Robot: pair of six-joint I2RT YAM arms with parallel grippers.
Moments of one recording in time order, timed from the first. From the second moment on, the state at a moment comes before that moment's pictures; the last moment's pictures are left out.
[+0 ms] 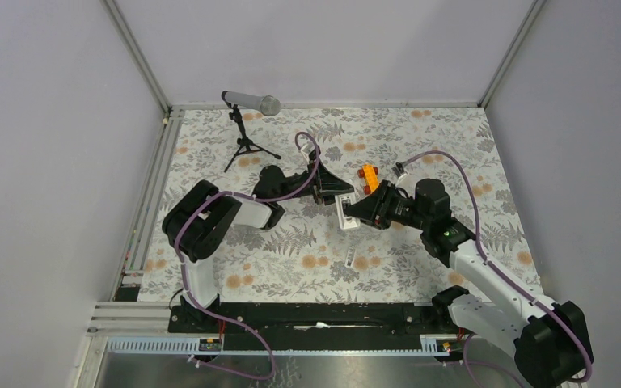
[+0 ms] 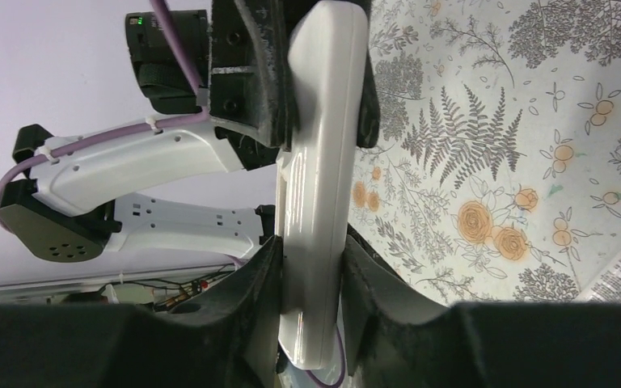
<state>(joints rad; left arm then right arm) -0.61 1.89 0.82 1.32 0.83 -1.77 0.46 0.95 0.54 0.11 -0.59 1.10</state>
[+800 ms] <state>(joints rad) -0.57 1.79 0.79 1.17 0.85 -1.60 0.46 0.92 0.53 0.09 -0.56 1.09</state>
